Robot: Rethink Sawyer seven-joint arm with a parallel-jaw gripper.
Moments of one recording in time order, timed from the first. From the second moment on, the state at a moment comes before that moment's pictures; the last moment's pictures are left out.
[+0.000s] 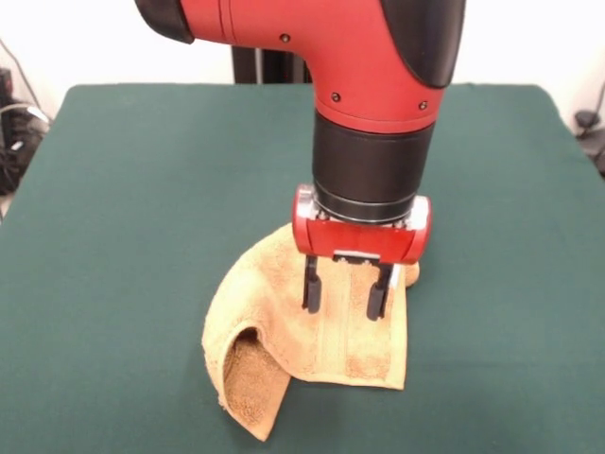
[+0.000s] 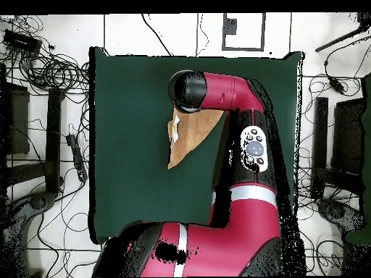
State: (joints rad) arm -0.15 -0.29 0.03 0.99 -0.10 0.75 1.79
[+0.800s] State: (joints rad) arm -0.13 -0.36 0.03 1.08 -0.07 0.75 1.79
